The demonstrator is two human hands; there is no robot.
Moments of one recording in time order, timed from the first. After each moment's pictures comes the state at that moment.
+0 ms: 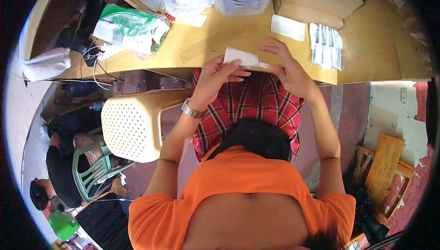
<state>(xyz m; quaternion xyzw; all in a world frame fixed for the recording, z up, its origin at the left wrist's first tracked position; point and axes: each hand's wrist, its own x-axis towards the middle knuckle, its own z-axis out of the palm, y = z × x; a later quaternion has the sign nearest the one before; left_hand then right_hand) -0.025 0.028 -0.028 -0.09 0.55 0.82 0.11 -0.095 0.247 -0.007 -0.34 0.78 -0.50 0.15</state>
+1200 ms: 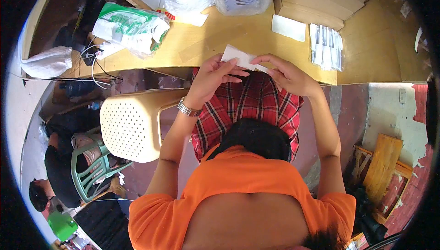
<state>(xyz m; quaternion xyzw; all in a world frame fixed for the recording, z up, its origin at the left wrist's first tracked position) -0.026 0.018 -0.024 -0.07 0.56 0.81 0.14 -0.101 0.244 0.008 -0.39 0.73 -0.47 0.31</state>
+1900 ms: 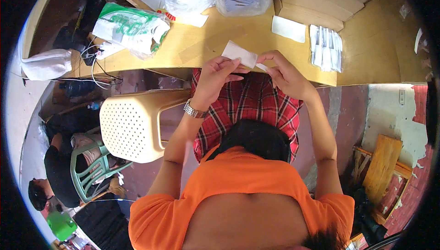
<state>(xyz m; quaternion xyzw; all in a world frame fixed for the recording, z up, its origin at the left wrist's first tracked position) -0.027 0.026 -0.039 -0.10 0.52 0.84 0.09 -0.092 0.243 -0.003 -0.30 0.74 -0.53 0.28</state>
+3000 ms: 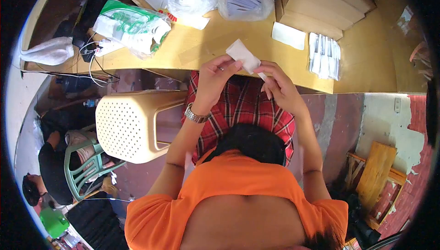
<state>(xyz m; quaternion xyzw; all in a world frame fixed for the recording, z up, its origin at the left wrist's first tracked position) -0.030 0.034 -0.036 -0.06 0.60 0.80 -0.07 -0.074 0.239 -0.018 -0.32 0.71 -0.59 0.21</state>
